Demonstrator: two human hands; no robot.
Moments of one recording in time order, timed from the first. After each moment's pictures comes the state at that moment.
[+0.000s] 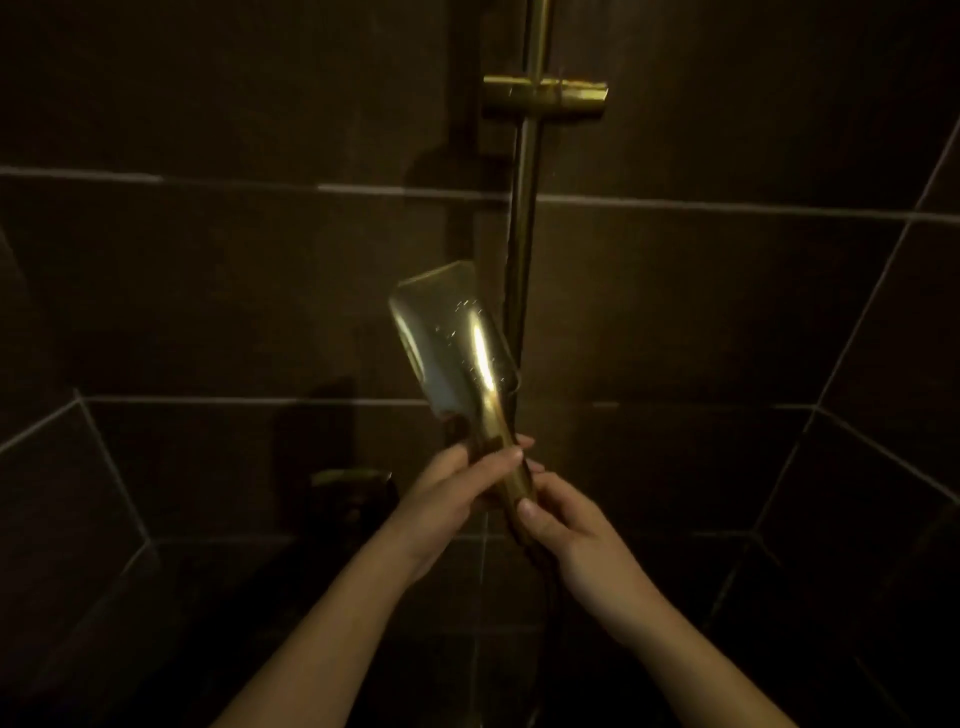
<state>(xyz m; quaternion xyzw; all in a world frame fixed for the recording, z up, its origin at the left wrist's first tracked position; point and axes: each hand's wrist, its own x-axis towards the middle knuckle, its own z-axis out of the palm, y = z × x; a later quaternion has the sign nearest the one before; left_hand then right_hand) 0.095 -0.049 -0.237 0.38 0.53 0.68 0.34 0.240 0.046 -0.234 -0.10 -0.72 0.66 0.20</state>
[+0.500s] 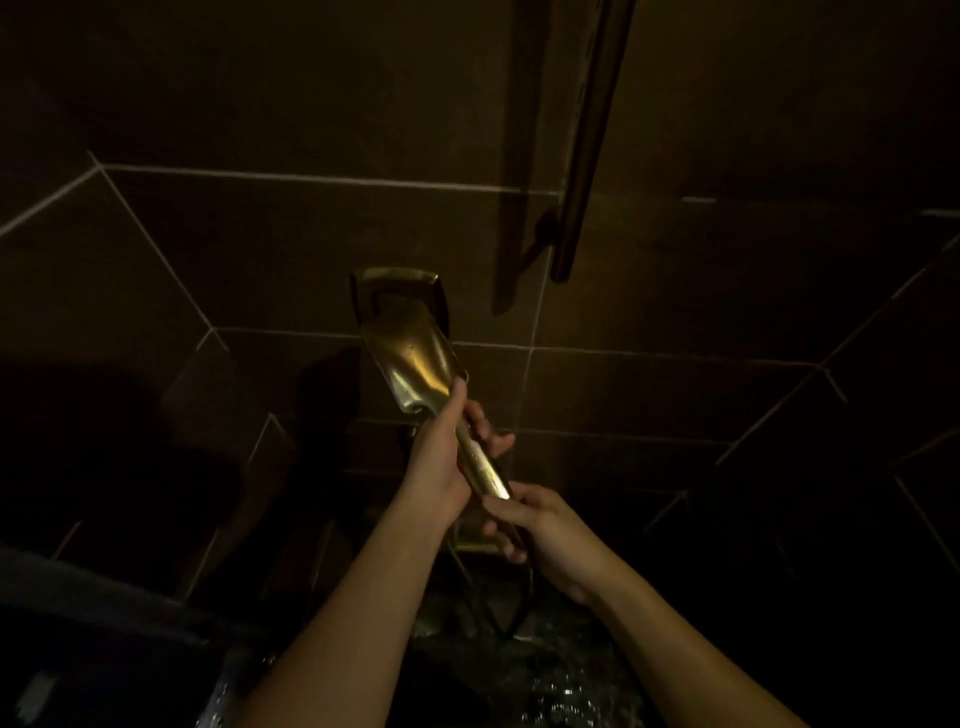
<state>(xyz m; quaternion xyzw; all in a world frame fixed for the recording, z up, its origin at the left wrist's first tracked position) 0.133 -0.107 -0.403 -0.06 0.46 0.80 0.38 0.262 -0.025 -0.416 -0.21 -0.56 0.79 -0.08</state>
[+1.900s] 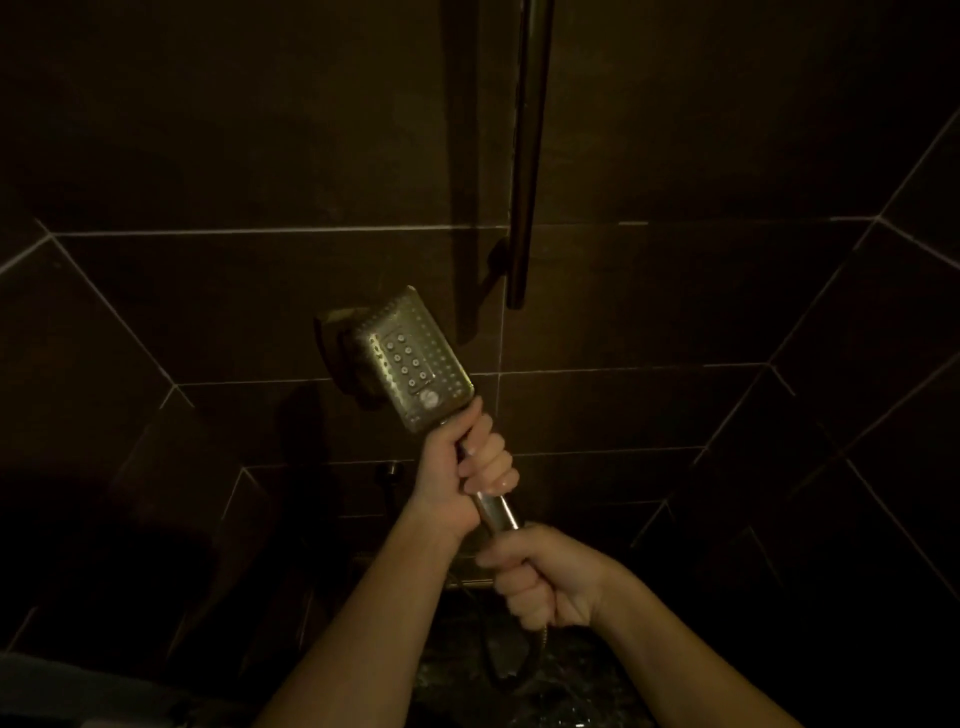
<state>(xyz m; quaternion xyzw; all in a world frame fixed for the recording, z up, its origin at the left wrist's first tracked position) 0.140 -0.077 -0.392 0.10 0.23 0.79 0.56 0.280 -0.012 -0.391 -0.22 -0.42 0.84 -0.27</state>
